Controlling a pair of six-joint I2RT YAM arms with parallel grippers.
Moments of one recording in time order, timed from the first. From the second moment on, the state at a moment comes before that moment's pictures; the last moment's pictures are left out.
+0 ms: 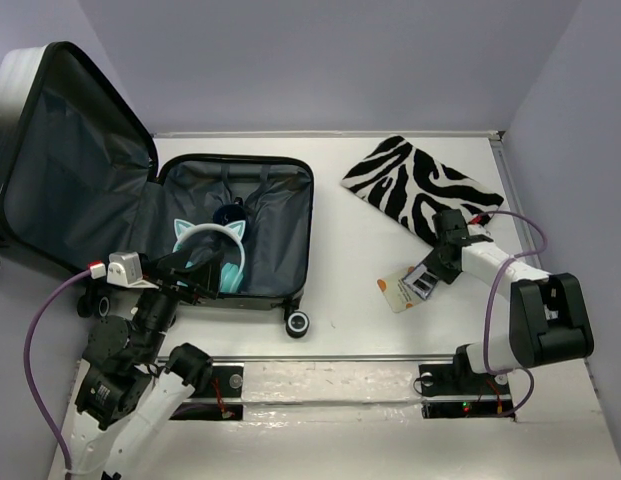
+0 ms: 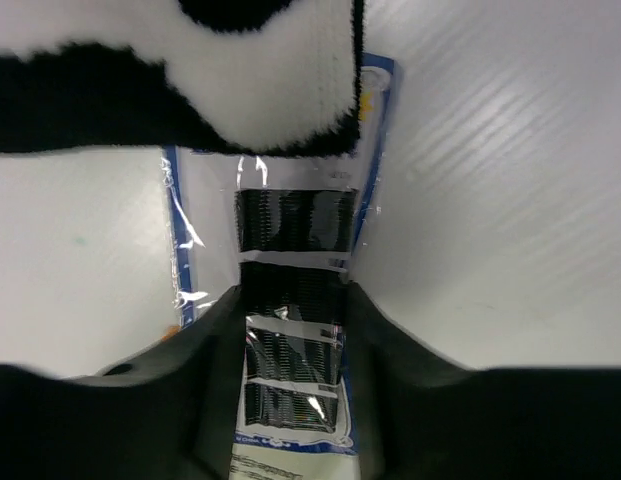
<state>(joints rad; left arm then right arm) -0.54 0.10 0.70 -0.42 -0.21 -0.46 0.16 1.41 0.71 -0.48 0.34 0.88</state>
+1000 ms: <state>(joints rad) -0.54 0.14 0.70 -0.43 -0.22 -0.46 0.88 1.74 1.67 -0.56 0.39 0.76</state>
